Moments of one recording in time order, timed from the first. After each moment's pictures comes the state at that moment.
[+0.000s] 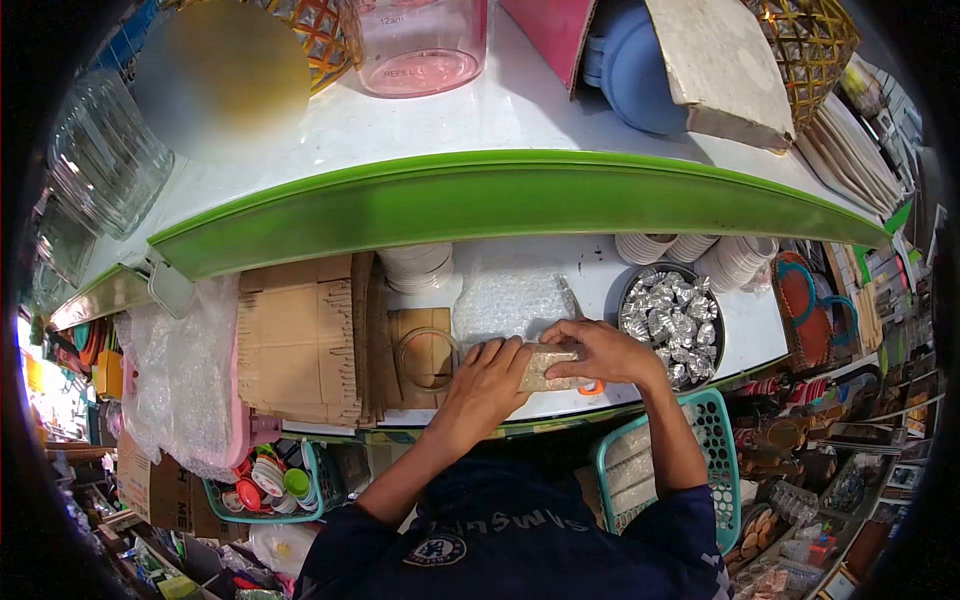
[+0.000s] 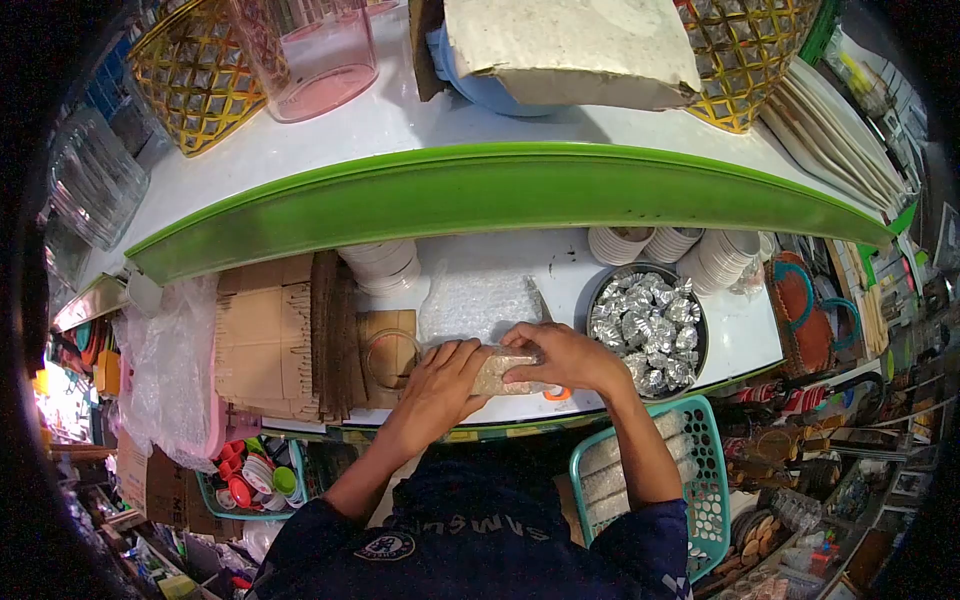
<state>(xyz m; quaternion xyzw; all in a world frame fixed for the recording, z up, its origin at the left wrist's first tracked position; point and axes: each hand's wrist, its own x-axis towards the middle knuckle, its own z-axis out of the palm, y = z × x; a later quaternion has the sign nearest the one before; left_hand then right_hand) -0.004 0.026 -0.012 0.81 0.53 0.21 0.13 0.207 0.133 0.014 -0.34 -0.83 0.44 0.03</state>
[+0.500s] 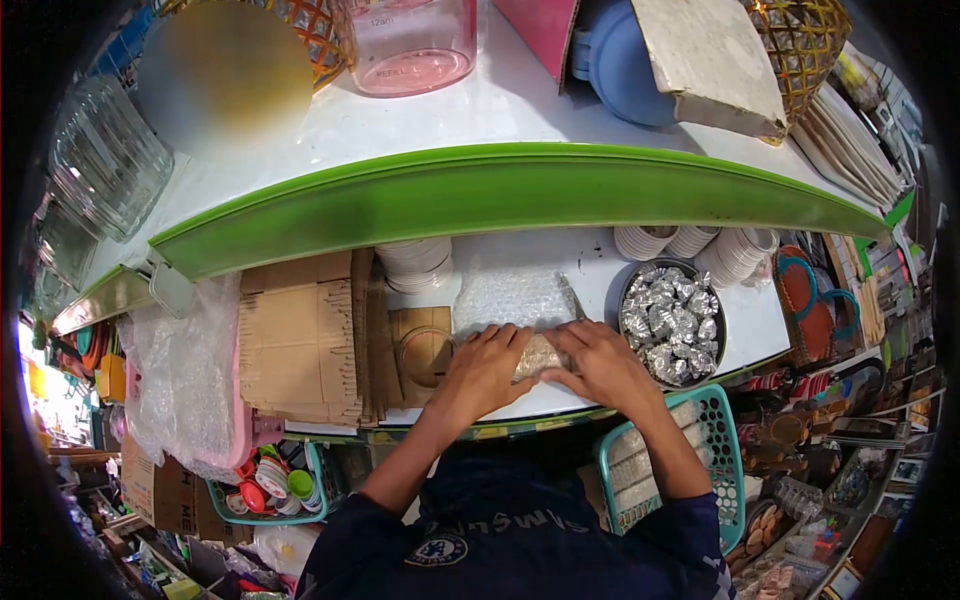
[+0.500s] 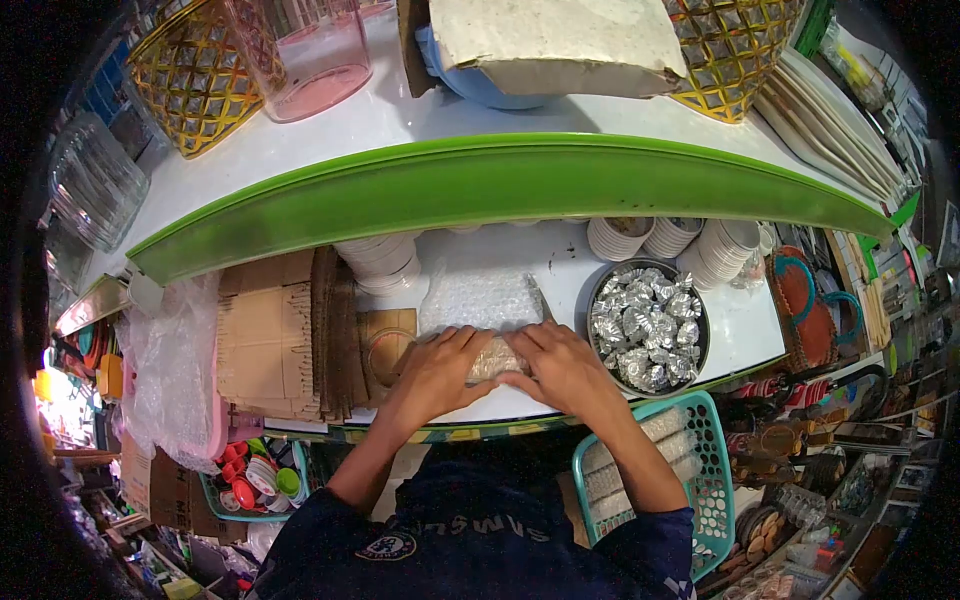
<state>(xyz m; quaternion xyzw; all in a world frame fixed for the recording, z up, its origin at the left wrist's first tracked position) -0.010 0.049 -0.007 0.80 0.55 0.18 0.16 0.201 0.095 0.014 -0.35 -0.91 0.15 0.14</state>
